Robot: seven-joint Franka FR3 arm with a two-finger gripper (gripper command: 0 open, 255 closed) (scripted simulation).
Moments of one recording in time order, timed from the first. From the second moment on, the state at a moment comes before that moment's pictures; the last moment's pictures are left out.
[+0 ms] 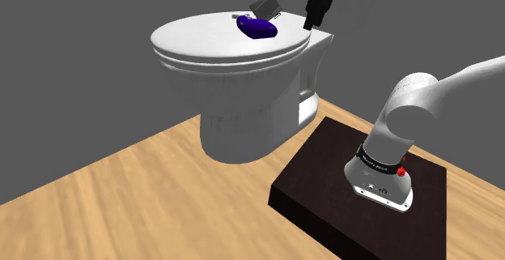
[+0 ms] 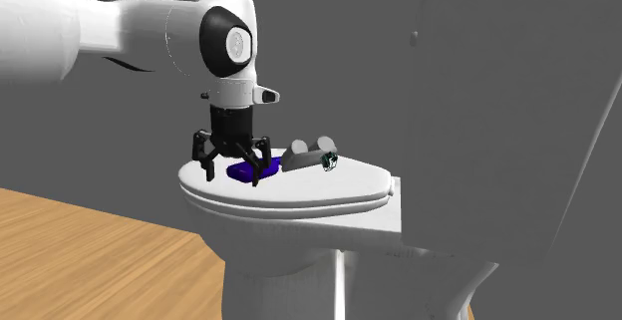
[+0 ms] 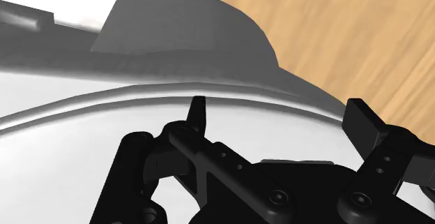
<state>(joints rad) 0.00 -0.83 -0.01 -2.32 0.11 1.60 -0.12</state>
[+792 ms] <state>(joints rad) 0.07 -0.57 -0.30 -2.14 0.09 1.71 -0.59</state>
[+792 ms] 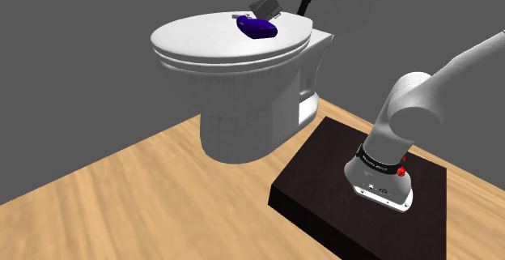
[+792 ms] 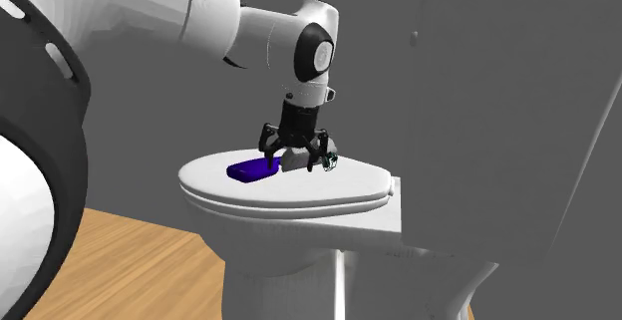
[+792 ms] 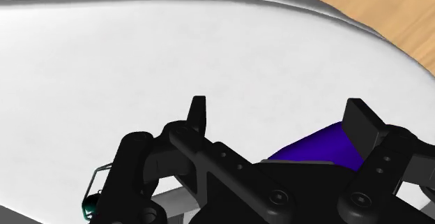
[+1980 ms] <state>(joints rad) 0.15 0.05 -0.65 -1.57 0.46 1.58 -1.30</state>
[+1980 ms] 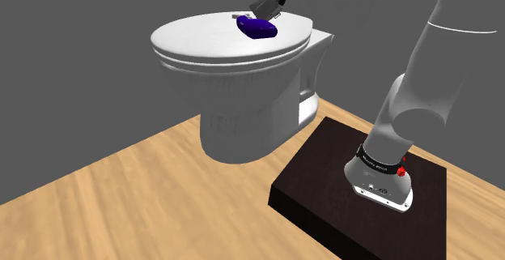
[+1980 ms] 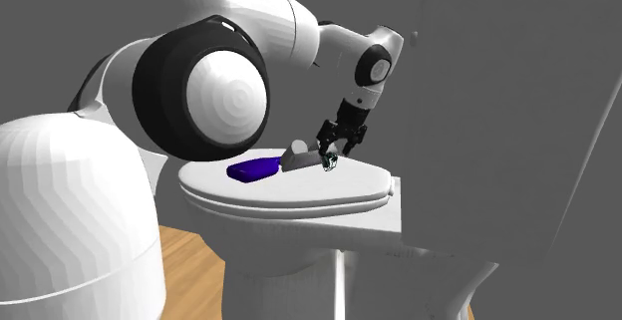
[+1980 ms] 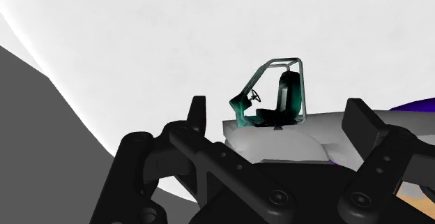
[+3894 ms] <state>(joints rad) 0.12 0.12 -0.66 -1.36 0.50 1.43 -1.27</state>
